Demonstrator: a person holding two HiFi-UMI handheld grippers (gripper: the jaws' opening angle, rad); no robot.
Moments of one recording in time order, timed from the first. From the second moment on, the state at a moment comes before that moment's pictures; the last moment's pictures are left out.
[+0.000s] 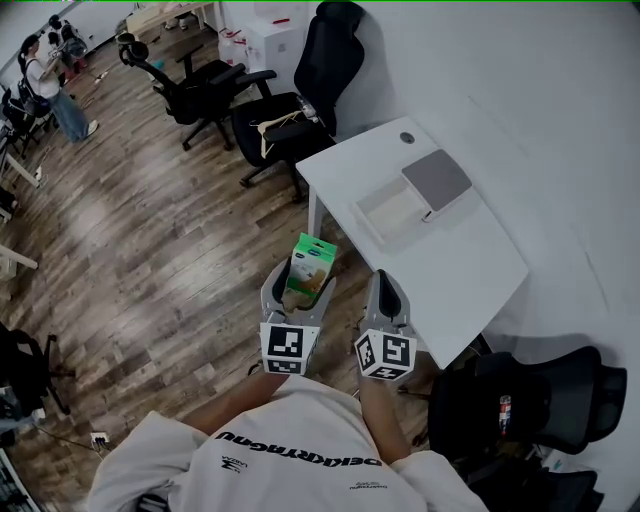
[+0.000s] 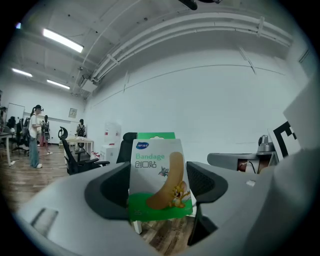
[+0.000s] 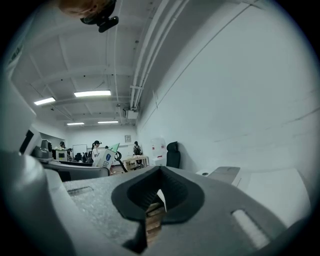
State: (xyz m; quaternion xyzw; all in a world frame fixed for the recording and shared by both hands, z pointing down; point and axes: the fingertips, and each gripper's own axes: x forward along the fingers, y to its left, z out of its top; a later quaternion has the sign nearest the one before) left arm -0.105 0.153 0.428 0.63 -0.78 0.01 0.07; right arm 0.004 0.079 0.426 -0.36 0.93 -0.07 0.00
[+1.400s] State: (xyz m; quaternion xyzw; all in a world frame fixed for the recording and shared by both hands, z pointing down) left arm -0.150 0.028 0.454 0.73 -0.68 0.04 0.10; right arm -0.033 -0.002 0.447 -0.48 0.87 -0.09 -0.02
